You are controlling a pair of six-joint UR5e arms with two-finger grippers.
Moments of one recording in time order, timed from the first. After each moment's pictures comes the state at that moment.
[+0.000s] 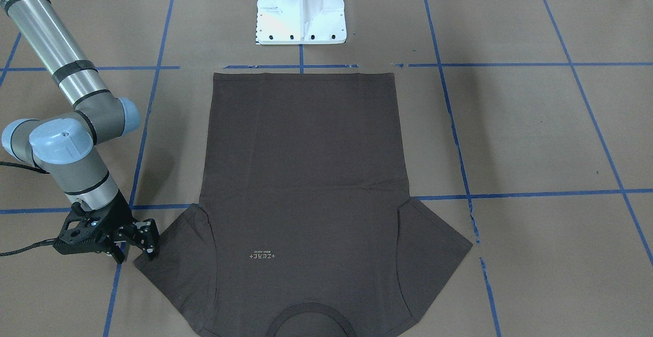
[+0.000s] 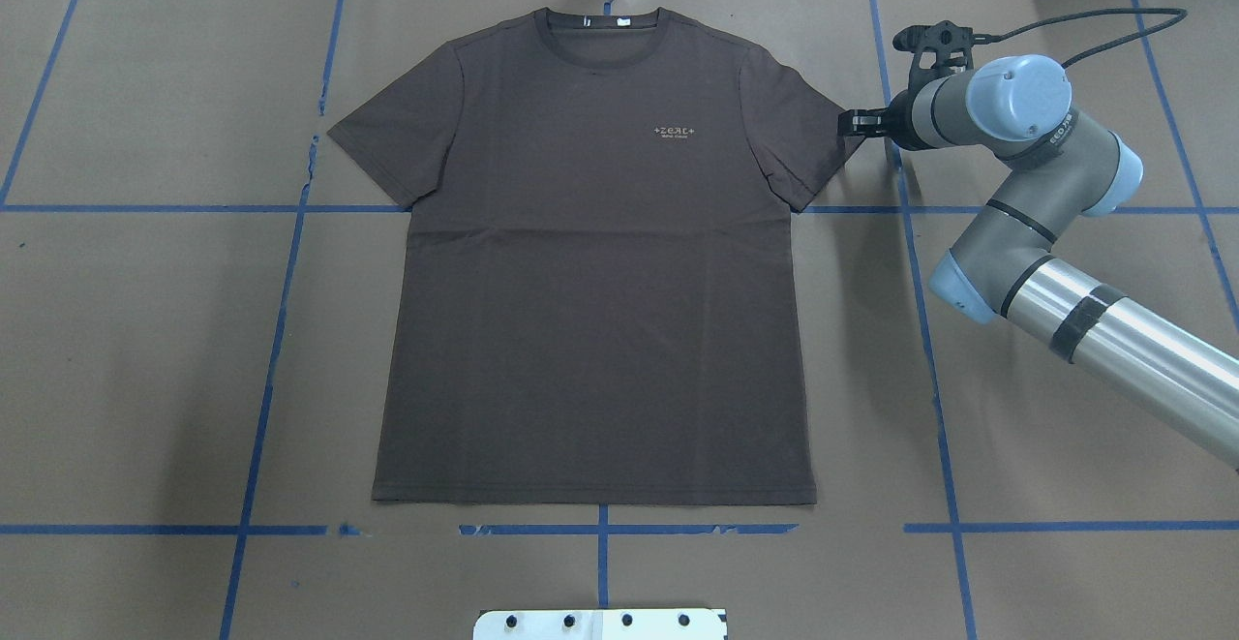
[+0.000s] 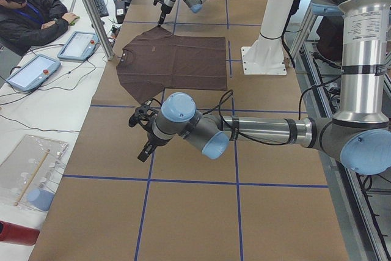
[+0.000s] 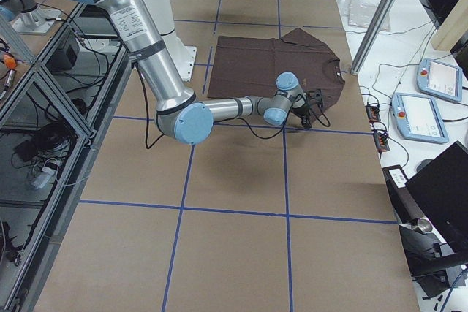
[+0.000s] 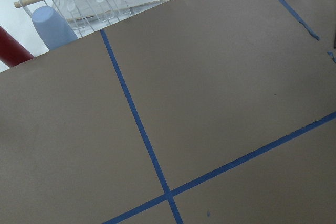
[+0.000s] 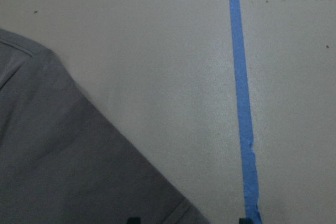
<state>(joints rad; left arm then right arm) -1.58 -1.51 -1.67 -2.18 -2.34 -0.01 0.86 -1.05 1.11 -0.67 1.76 1.01</state>
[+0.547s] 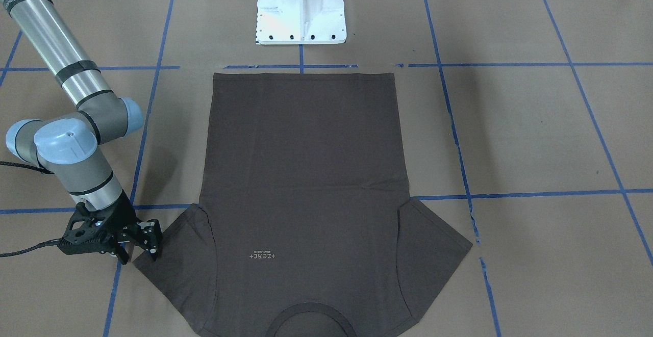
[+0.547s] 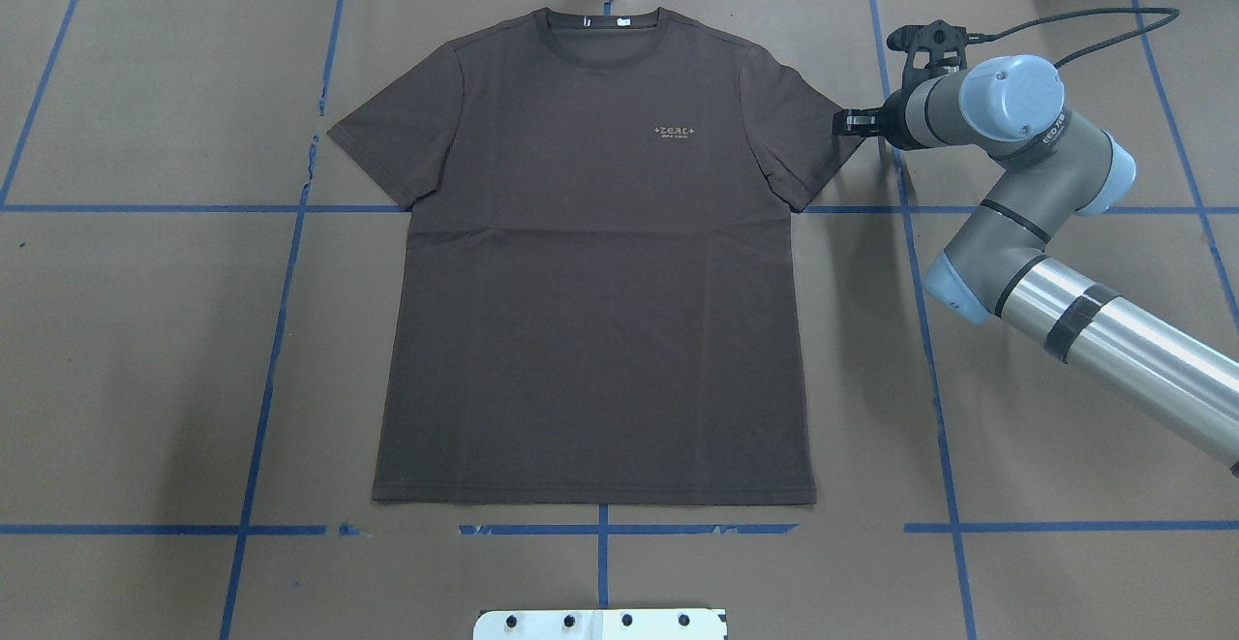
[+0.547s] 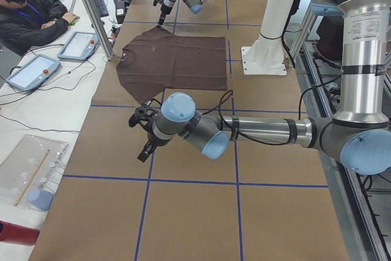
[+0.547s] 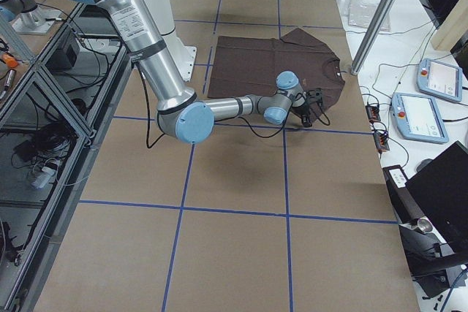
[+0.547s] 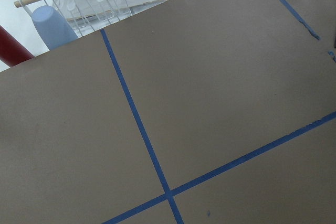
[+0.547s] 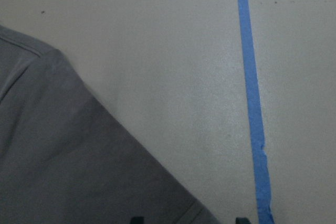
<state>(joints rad) -1.58 -1.51 -1.67 -2.18 -2.34 -0.01 0.86 -1.04 1.11 -0.67 1.76 1.01</state>
